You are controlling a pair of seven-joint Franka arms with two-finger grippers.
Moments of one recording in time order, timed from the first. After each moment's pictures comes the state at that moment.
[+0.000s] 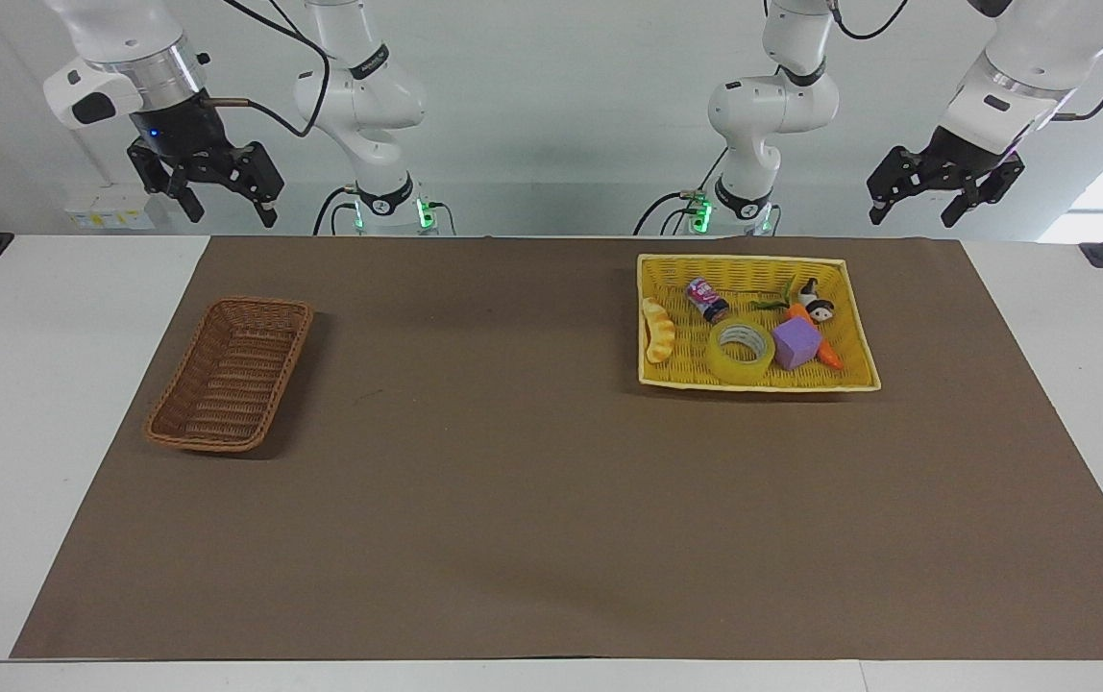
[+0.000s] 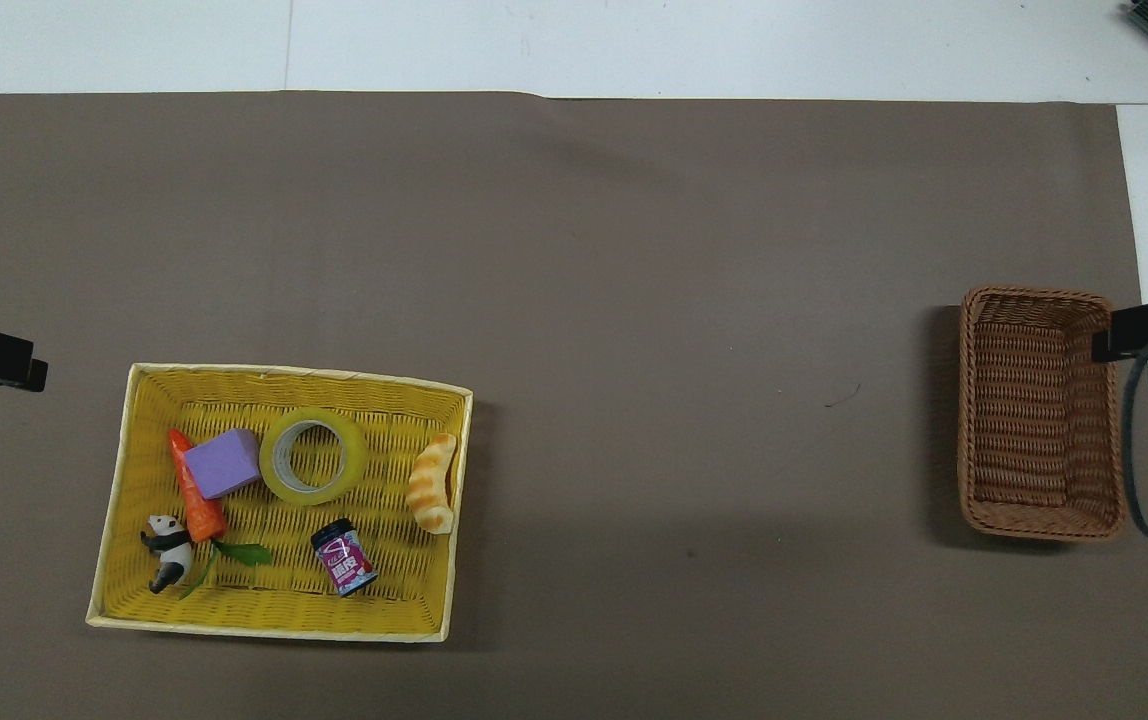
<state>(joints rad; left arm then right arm) 0.05 -0.07 -0.10 -1.53 -0.03 1.40 0.03 -0.03 -0.07 -0.02 -1.54 0.02 1.49 0.09</state>
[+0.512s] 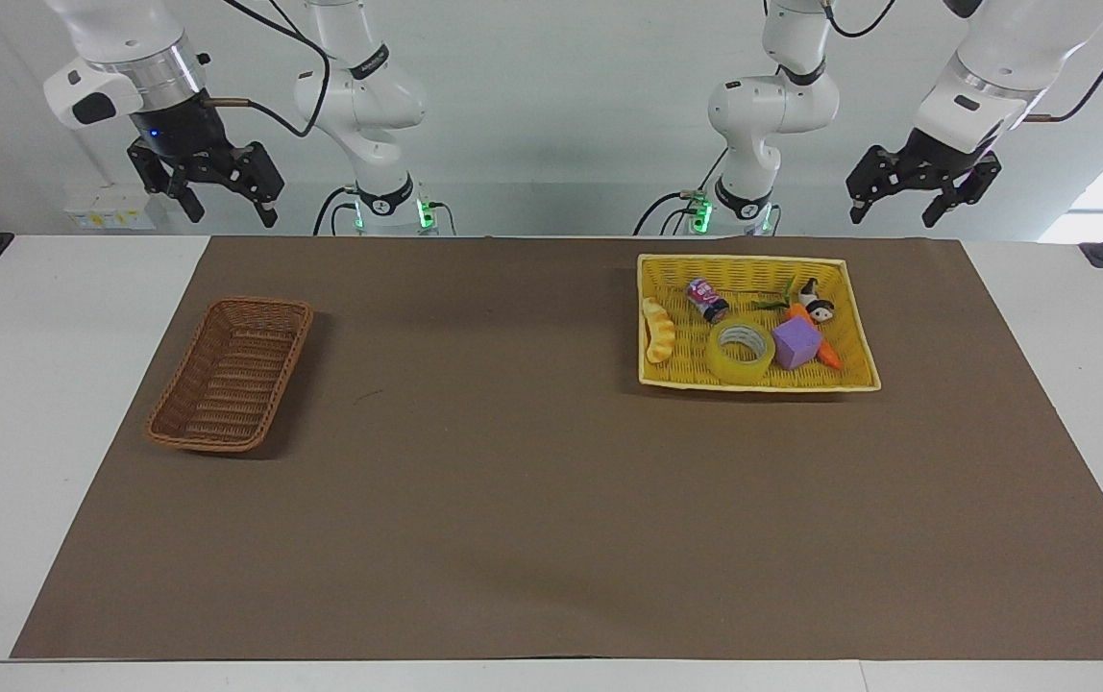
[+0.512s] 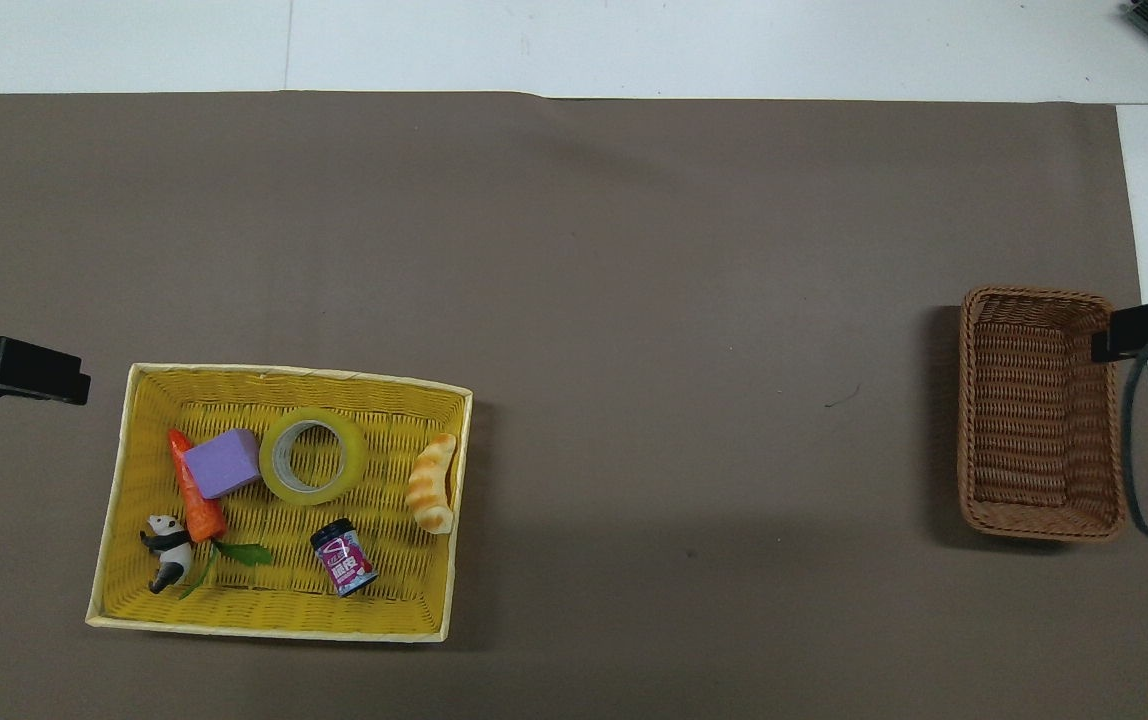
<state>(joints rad) -0.01 -0.08 -0.13 -1.56 -0.03 1.42 -0.03 -0.03 -0.07 -0.02 -1.54 0.02 1.49 0.09</state>
